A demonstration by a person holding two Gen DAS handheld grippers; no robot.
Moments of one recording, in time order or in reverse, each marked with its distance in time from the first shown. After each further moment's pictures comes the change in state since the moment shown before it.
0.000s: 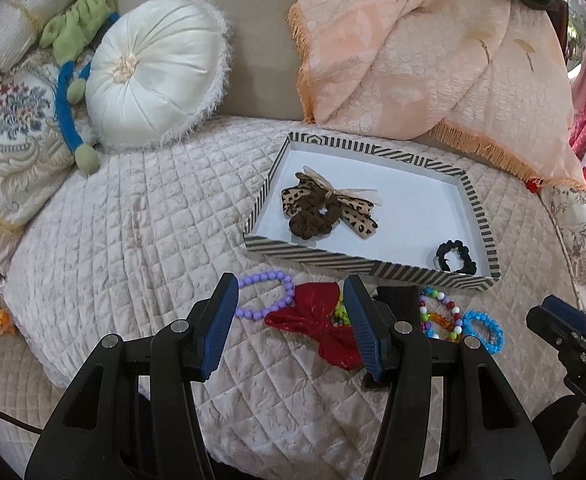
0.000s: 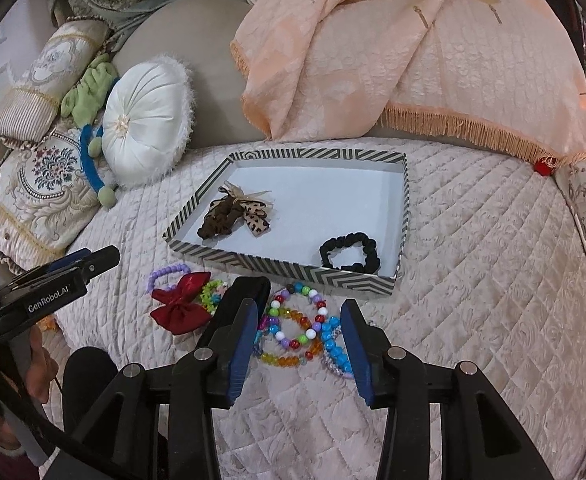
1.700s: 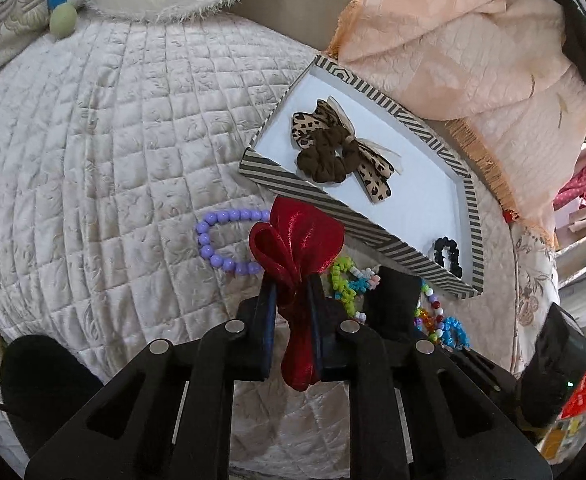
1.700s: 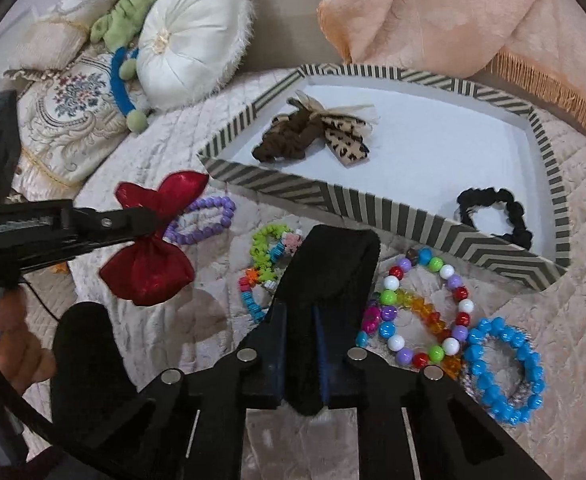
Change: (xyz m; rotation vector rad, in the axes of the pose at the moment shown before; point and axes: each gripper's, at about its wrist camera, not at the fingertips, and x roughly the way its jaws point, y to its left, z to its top) left arm 0.074 0.052 -0.012 -0.294 0.251 -0.243; right arm 0.103 0.058 -0.017 -0.124 0.178 0.153
